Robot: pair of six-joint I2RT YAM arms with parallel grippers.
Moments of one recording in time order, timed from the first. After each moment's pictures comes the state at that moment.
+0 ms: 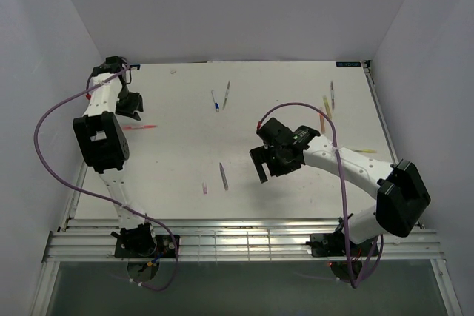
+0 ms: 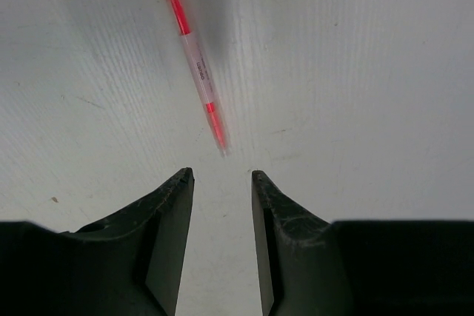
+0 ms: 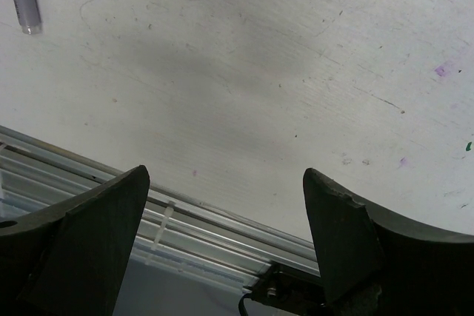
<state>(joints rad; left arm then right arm) 0.19 2.13 1.91 -1.13 -0.14 -1.20 0.84 1.46 1.10 -0.86 0.04 0.39</state>
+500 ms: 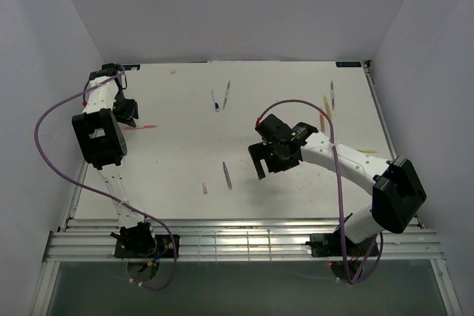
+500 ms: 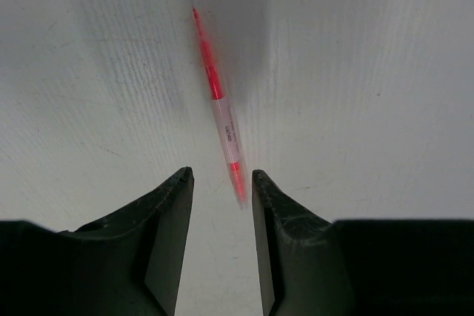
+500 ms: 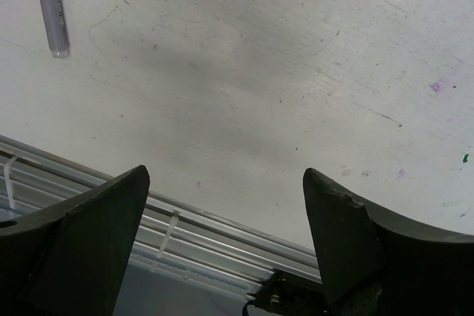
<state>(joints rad) 0.24 2.22 1.93 -1.13 -0.16 -1.19 0.82 1.50 1.13 -0.85 0.03 0.39</state>
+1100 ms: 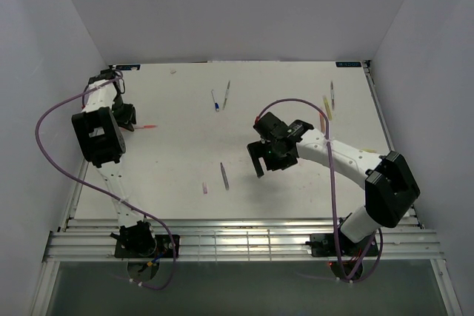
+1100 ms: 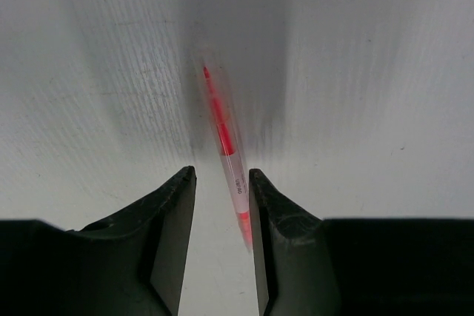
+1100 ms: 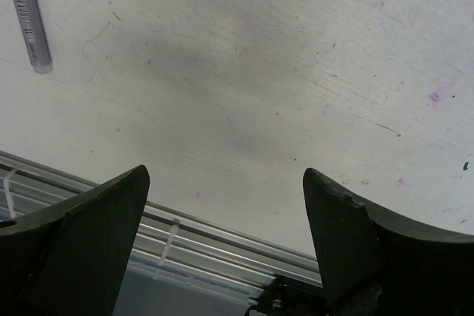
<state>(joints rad) 0.27 2.28 1.93 -1.10 -0.17 -1.16 0.81 1.54 1.16 -0.84 0.03 0.39</state>
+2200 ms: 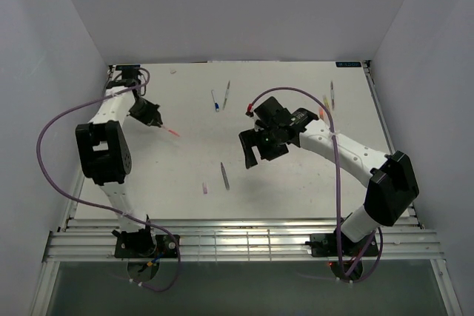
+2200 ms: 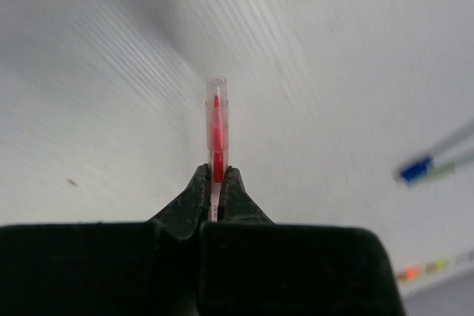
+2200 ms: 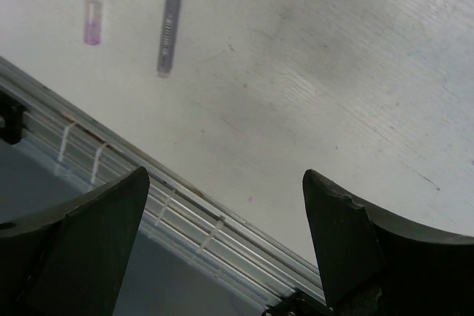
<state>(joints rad) 0.14 2.01 1.61 -0.93 0.00 -0.94 0.78 1.56 1.30 -0.86 -0.13 0.31</state>
